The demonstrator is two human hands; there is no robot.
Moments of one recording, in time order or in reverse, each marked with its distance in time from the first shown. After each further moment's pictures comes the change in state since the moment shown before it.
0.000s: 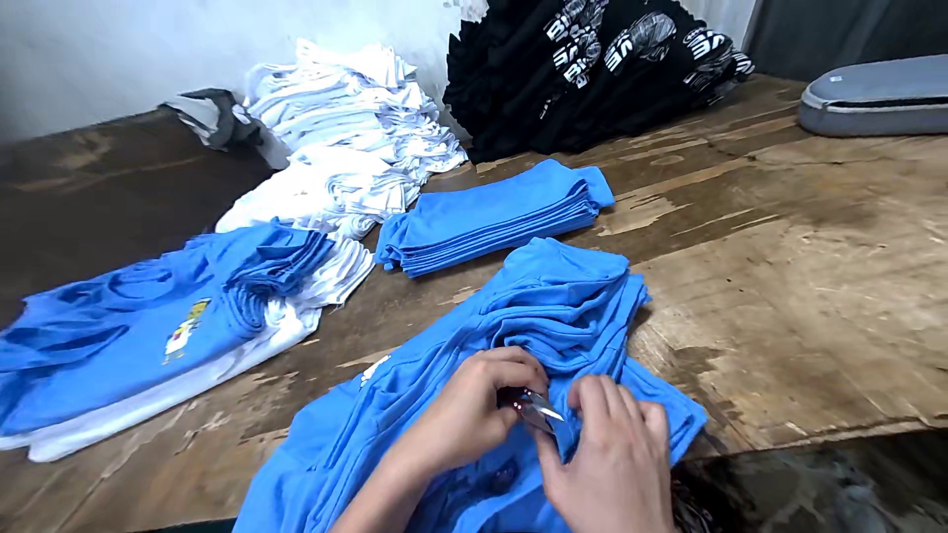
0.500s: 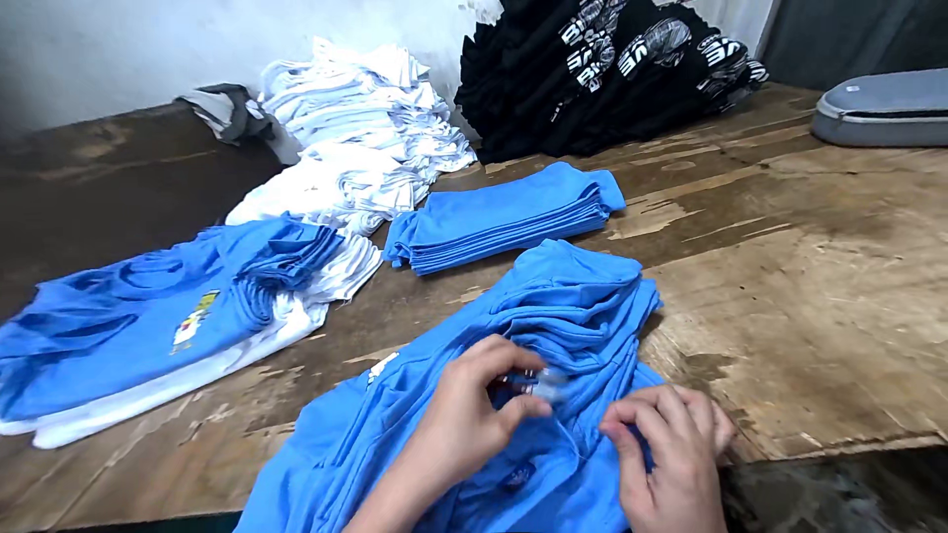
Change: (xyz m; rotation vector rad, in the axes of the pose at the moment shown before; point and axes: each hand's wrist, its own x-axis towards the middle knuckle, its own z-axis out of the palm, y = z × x) left_hand -0.013 0.011 0.009 0.018 0.341 -0.115; right_hand -0.005 0.044 -0.010 0.289 0.120 -0.059
